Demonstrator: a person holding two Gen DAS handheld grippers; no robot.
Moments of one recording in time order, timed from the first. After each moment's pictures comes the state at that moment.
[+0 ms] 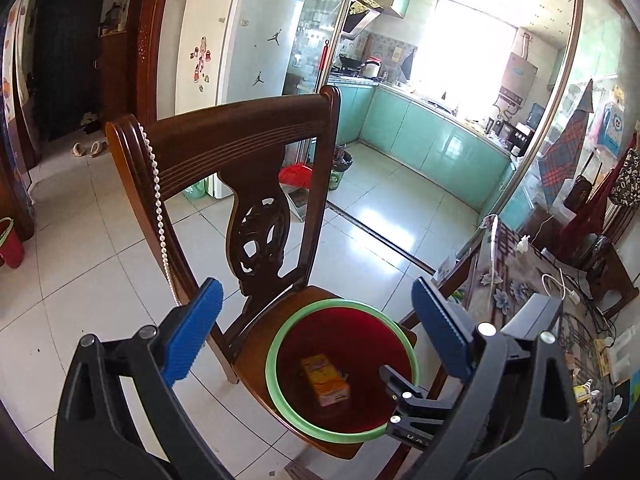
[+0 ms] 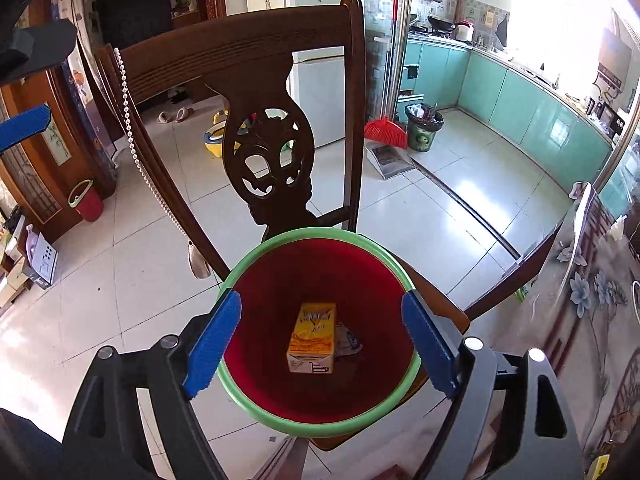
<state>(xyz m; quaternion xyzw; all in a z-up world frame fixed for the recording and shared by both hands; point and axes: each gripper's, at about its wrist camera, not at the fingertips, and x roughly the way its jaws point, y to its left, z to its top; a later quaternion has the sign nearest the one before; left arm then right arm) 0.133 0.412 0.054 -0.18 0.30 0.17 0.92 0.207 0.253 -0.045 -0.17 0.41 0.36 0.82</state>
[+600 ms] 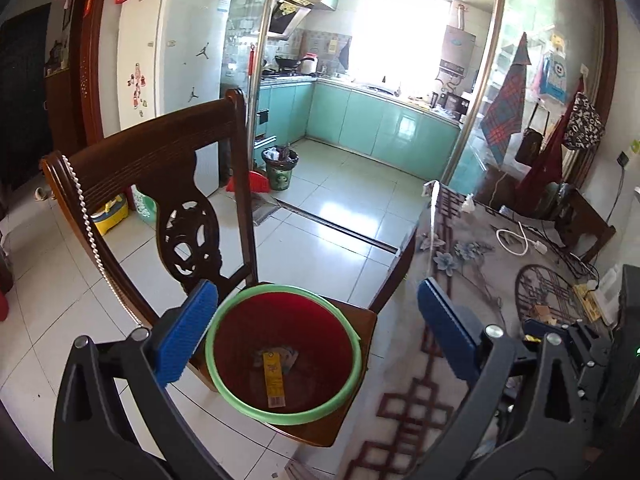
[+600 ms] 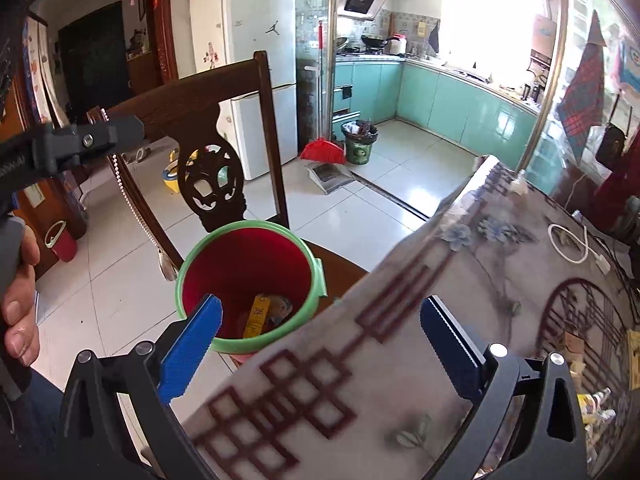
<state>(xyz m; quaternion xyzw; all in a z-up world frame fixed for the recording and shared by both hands) 0.134 0.298 0.062 -0.11 0.30 0.08 0.94 0.156 0.074 0.025 -0.12 0.38 0.27 0.88</state>
